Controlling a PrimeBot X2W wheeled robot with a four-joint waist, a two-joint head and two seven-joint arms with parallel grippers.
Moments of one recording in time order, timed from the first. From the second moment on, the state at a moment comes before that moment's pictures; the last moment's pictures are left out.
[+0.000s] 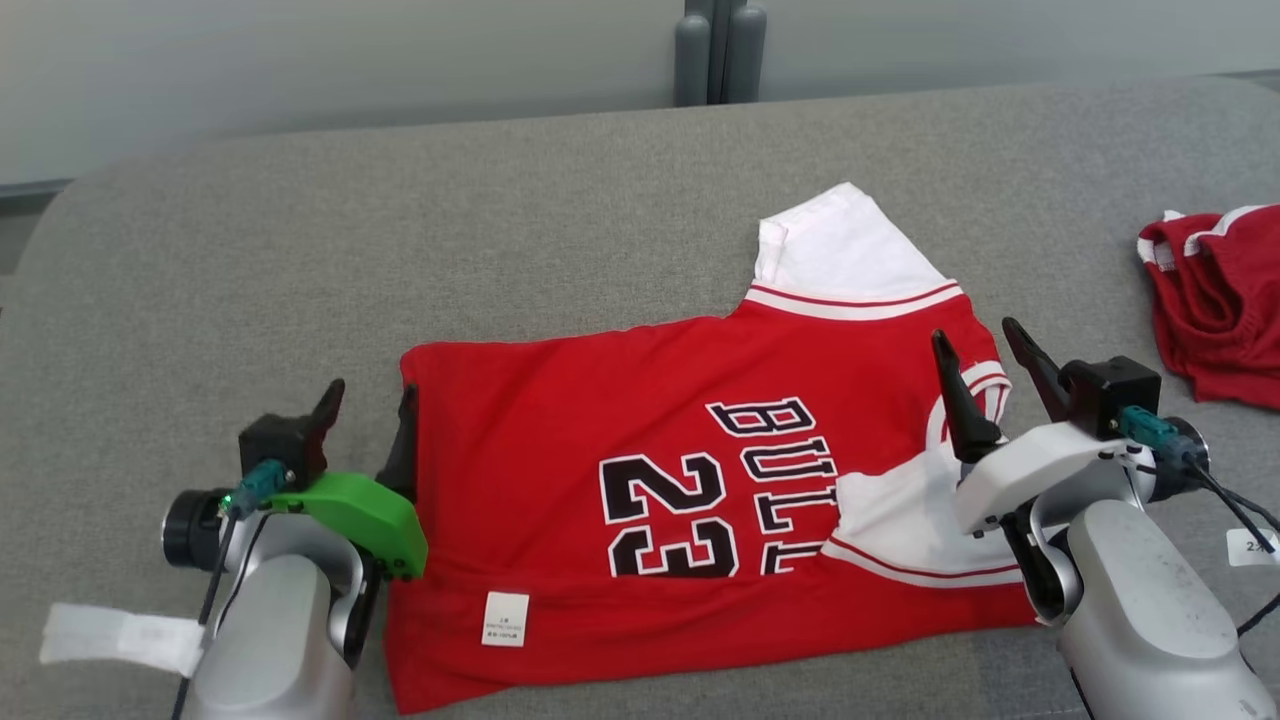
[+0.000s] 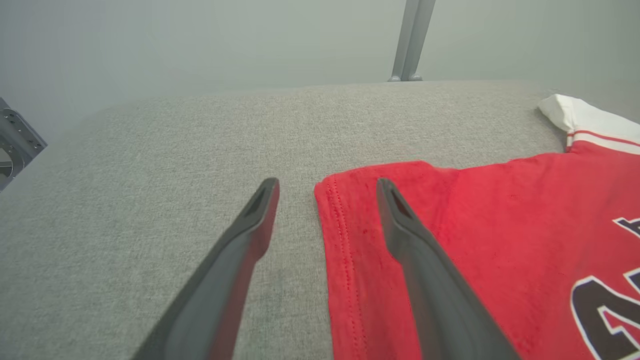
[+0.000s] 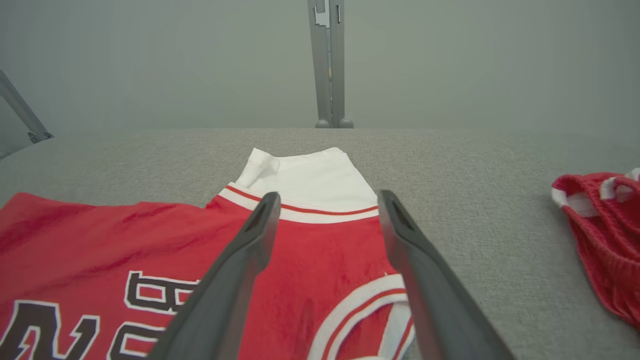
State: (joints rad) left arm -0.45 0.09 -0.14 0.77 -0.20 -0.13 -0.26; right arm -0.41 -0.17 0.14 0.58 0.25 0.13 -0.26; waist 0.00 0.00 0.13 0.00
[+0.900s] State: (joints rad) left arm -0.67 0.13 -0.11 1.09 -0.20 -0.07 -0.26; right arm -0.48 -0.20 0.17 0.52 0.28 0.13 -0.26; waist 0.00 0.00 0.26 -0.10
